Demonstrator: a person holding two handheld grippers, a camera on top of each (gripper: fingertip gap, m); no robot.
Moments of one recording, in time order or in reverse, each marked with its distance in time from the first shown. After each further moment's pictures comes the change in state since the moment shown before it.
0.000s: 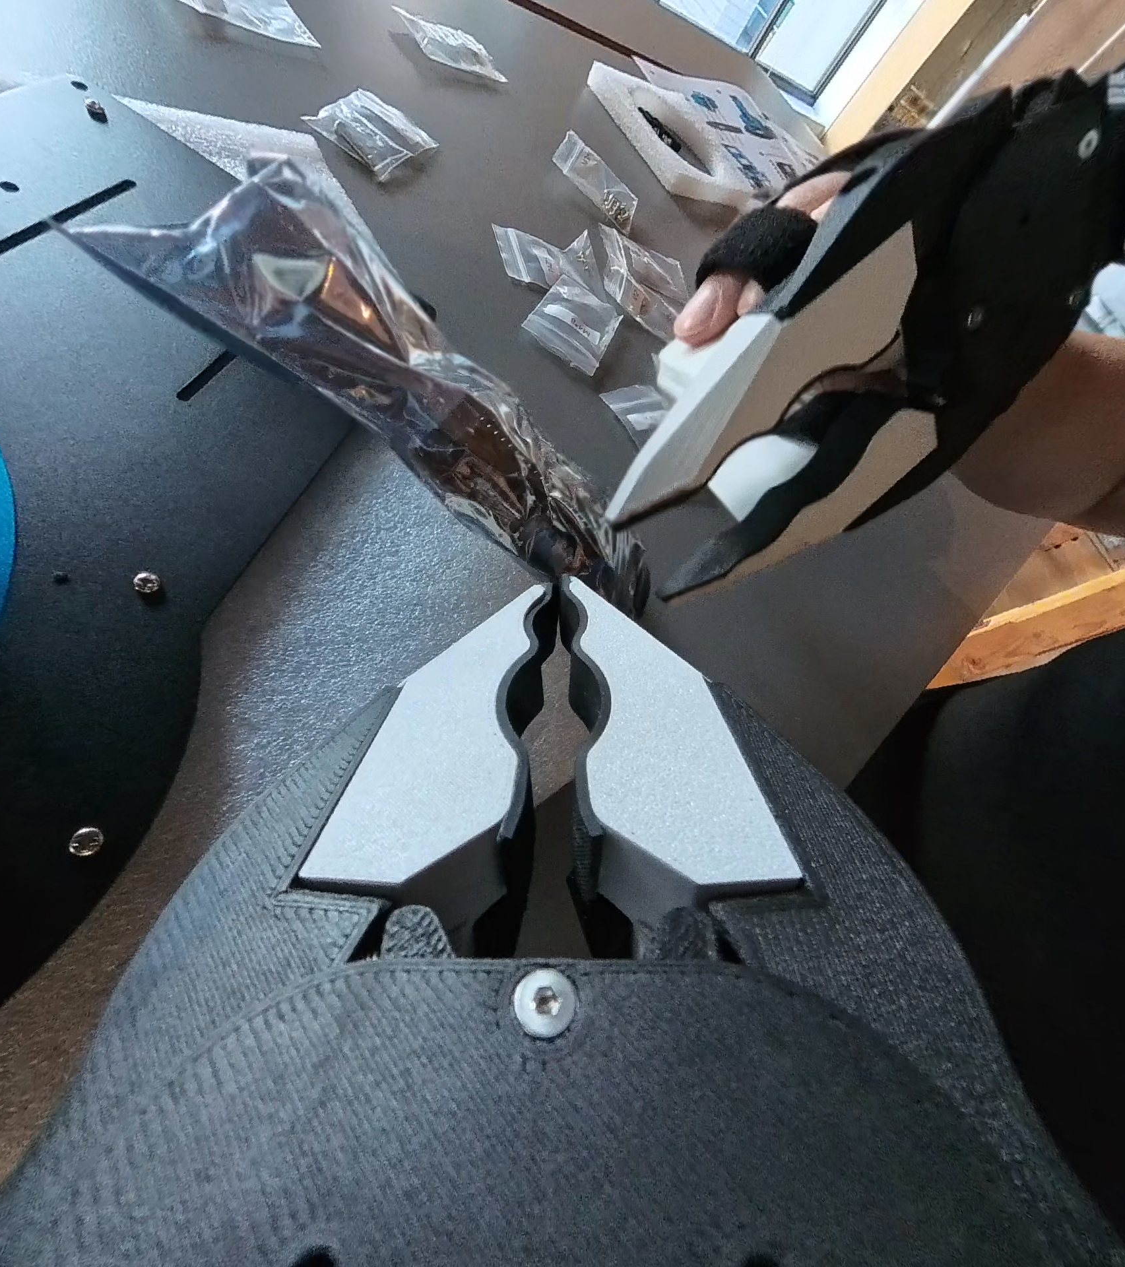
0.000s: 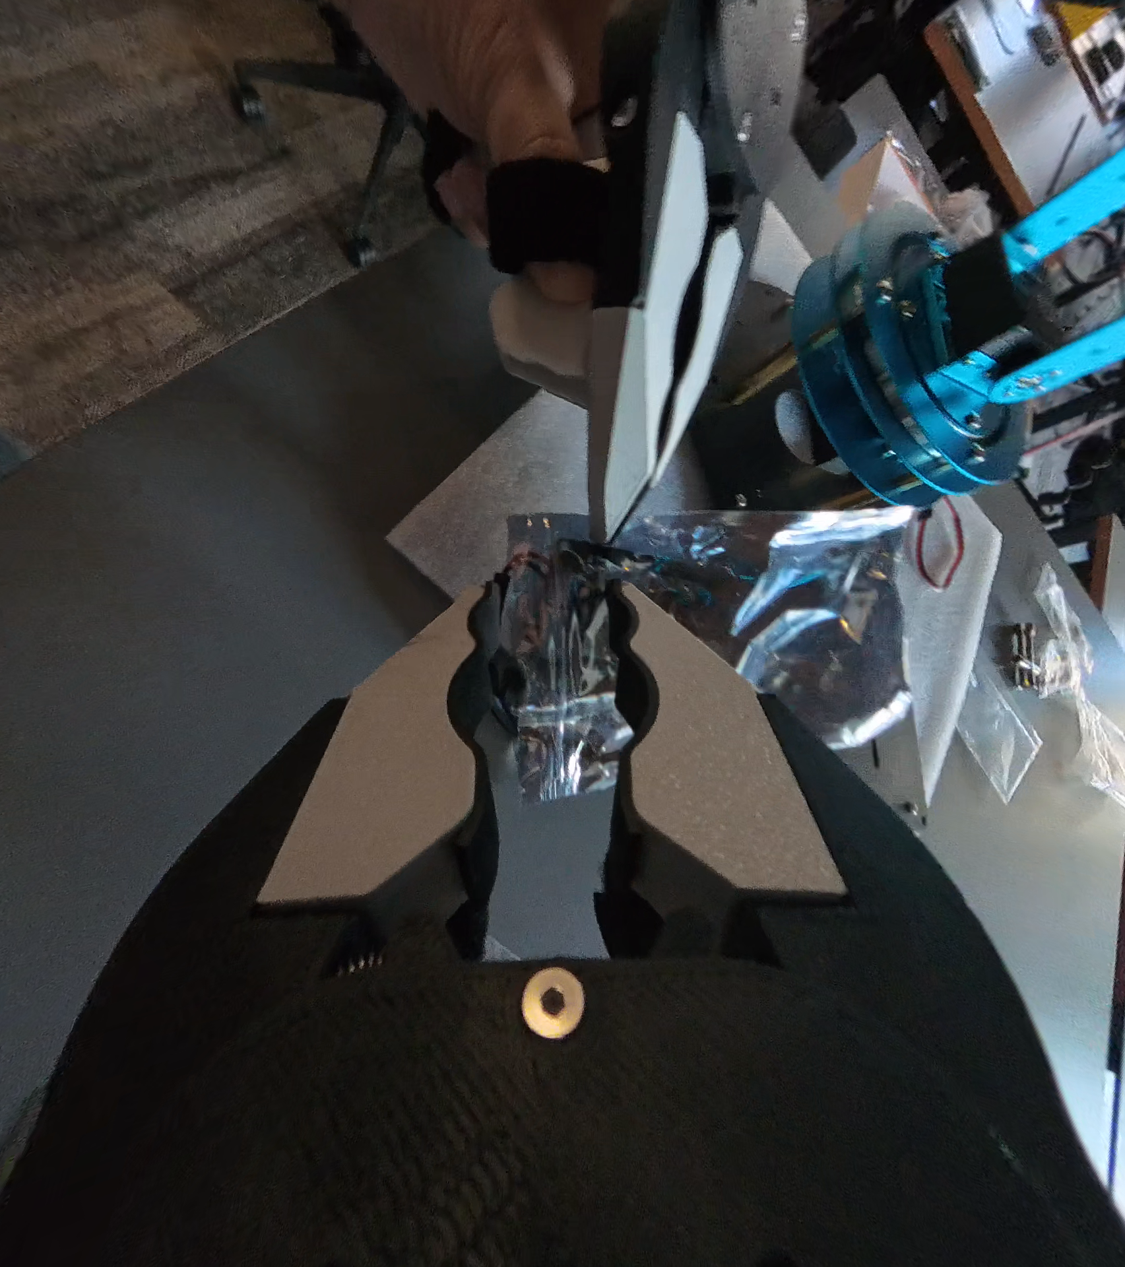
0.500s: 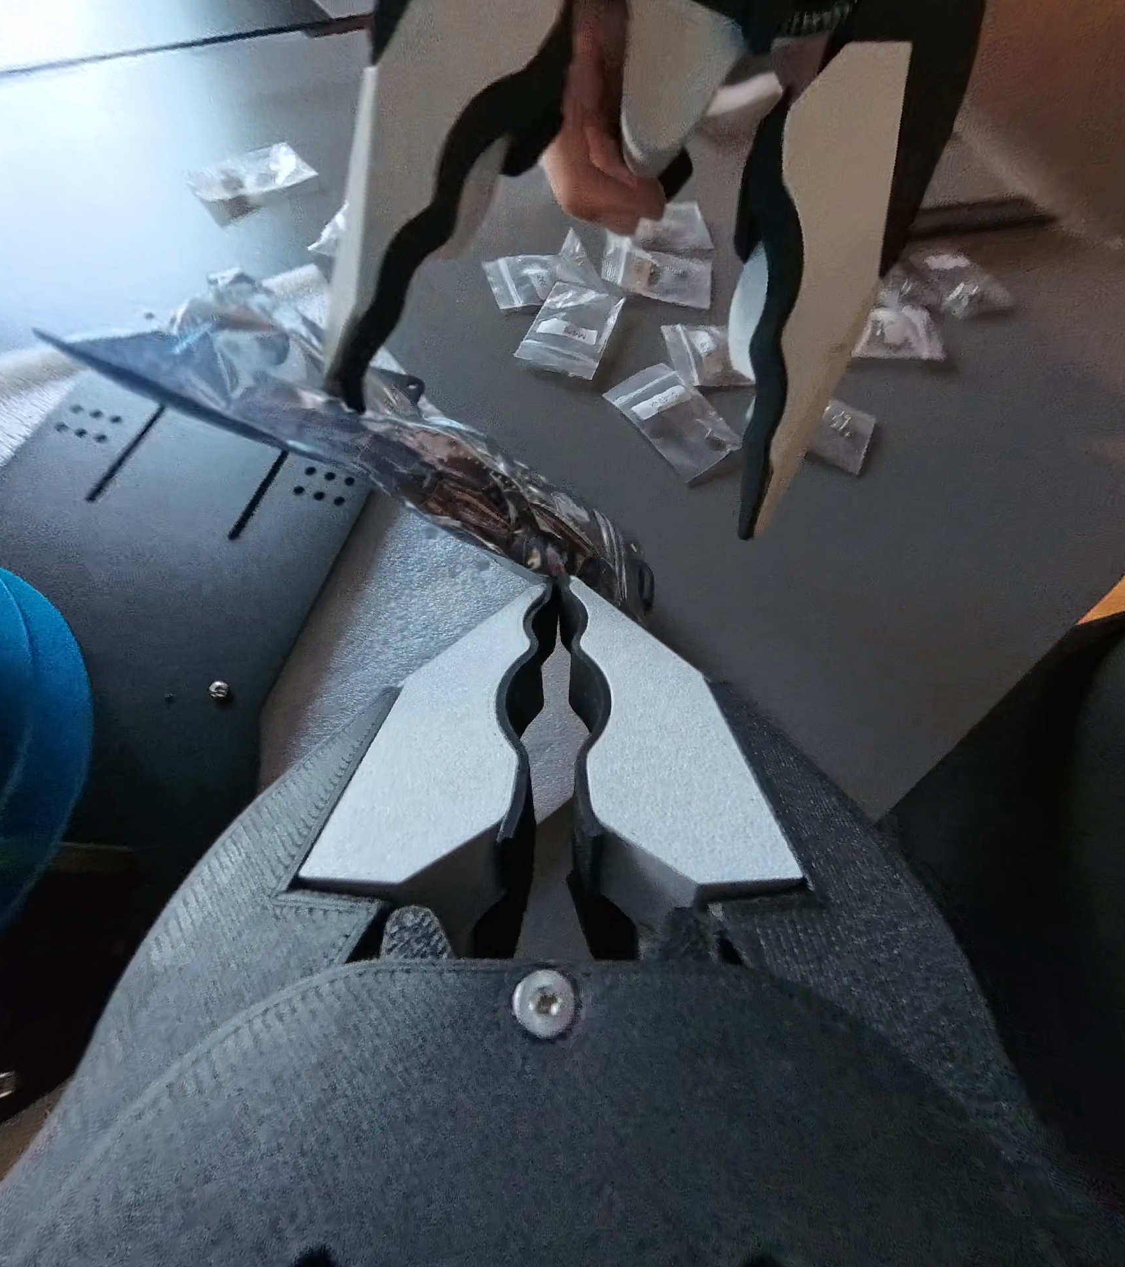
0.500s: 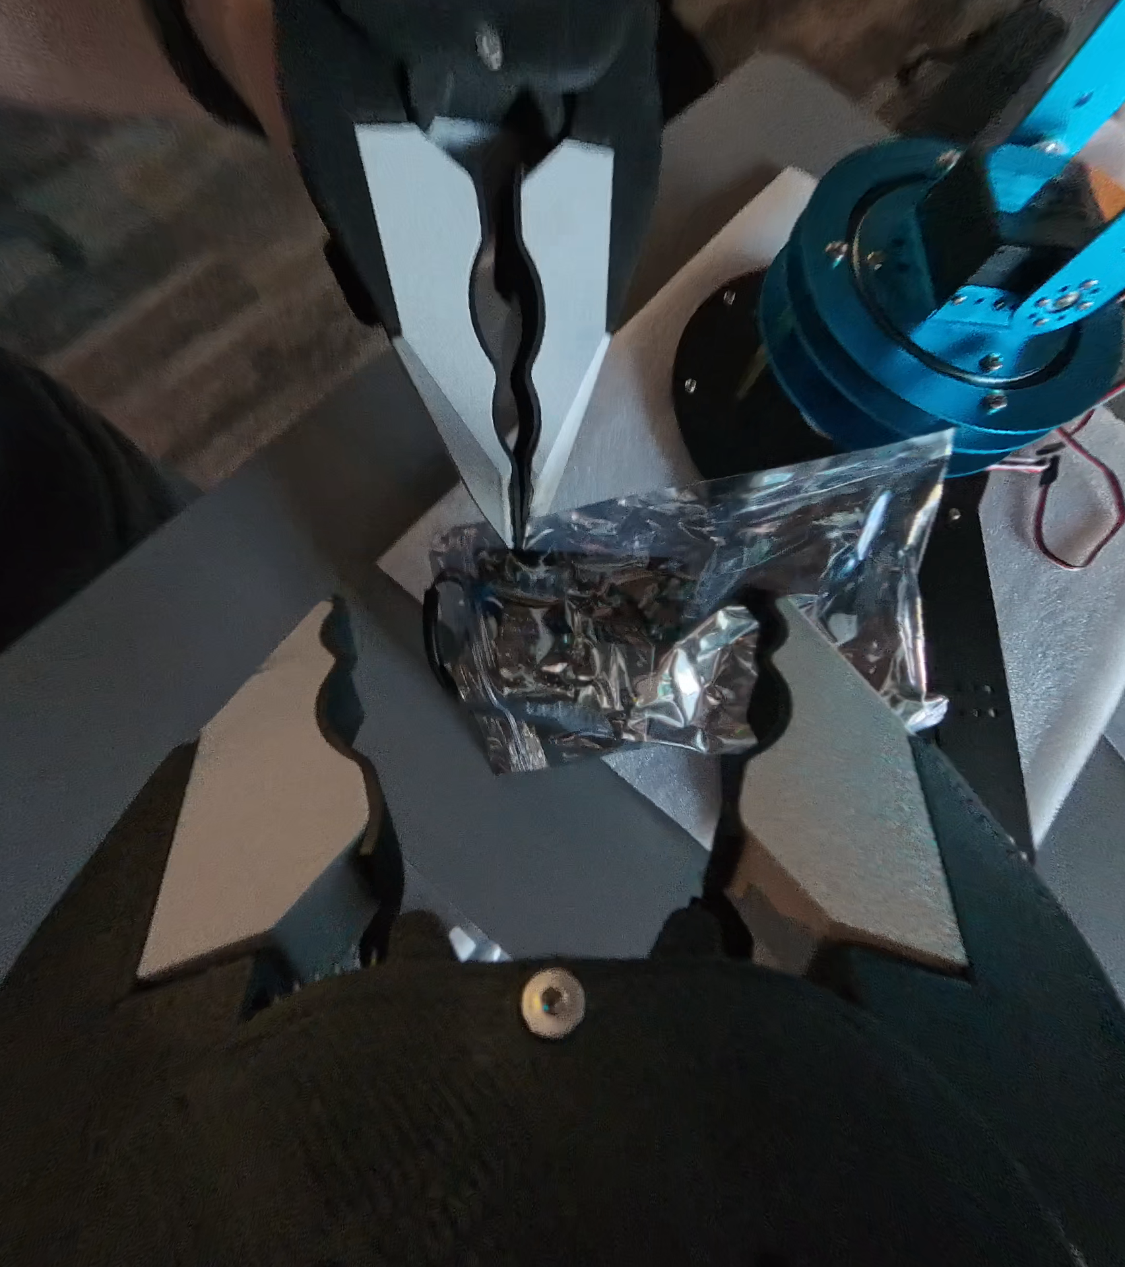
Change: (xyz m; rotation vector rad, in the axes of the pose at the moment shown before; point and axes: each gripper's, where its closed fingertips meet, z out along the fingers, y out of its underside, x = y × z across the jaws) left arm 0.017 -0.011 -0.002 -0.060 -0.186 0.355; right arm 0.031 -0.006 -0.011 0.036 -0.283 0.228
